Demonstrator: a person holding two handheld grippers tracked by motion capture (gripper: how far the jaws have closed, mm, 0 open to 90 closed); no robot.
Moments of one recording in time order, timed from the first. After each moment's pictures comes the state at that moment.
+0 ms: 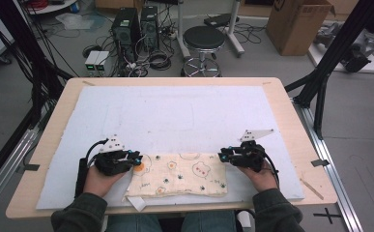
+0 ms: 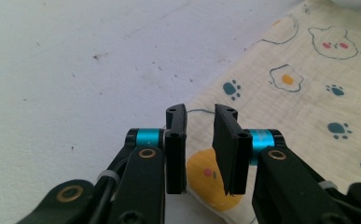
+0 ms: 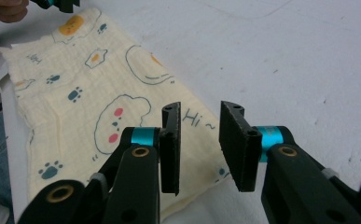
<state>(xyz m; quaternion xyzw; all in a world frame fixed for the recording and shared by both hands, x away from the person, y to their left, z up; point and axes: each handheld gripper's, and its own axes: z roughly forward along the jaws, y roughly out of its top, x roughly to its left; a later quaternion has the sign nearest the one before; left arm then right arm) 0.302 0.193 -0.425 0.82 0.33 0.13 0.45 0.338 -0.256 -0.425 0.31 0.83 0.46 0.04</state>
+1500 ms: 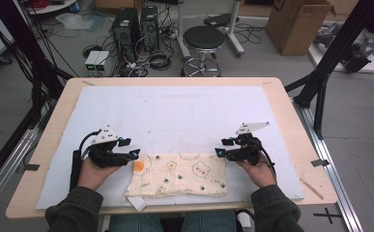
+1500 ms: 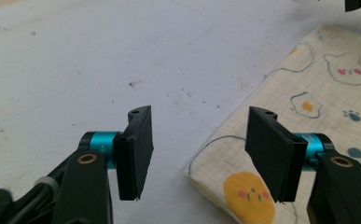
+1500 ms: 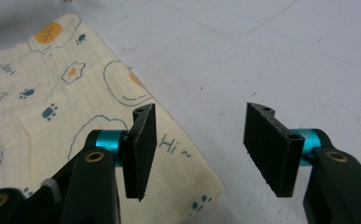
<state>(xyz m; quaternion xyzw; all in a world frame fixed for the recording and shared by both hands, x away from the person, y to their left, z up) 0.321 0.205 -0.411 0.81 0.34 0.15 0.46 0.357 -0.246 -0.418 0.31 0.84 0.45 0.06</state>
